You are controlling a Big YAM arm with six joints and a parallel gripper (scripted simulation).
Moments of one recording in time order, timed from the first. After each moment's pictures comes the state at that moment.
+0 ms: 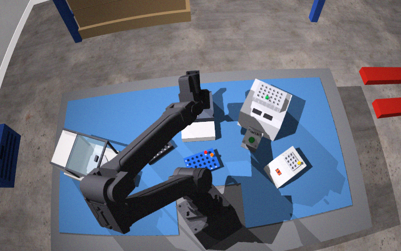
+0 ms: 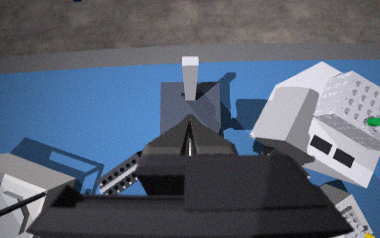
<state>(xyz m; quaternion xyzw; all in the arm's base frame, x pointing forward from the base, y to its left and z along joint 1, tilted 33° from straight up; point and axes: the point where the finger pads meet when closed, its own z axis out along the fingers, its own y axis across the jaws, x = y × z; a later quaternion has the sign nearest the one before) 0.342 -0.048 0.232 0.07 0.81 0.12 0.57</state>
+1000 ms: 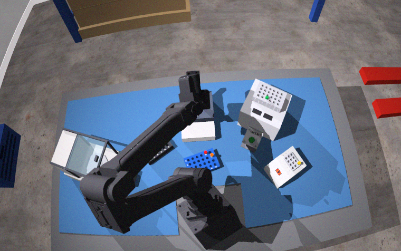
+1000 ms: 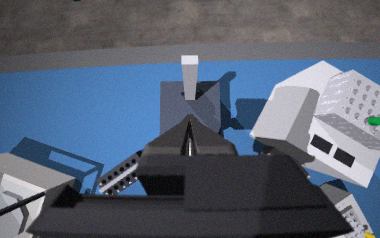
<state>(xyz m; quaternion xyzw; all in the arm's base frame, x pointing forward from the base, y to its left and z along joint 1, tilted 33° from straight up) 0.342 -0.048 0.230 0.07 0.81 0.12 0.56</state>
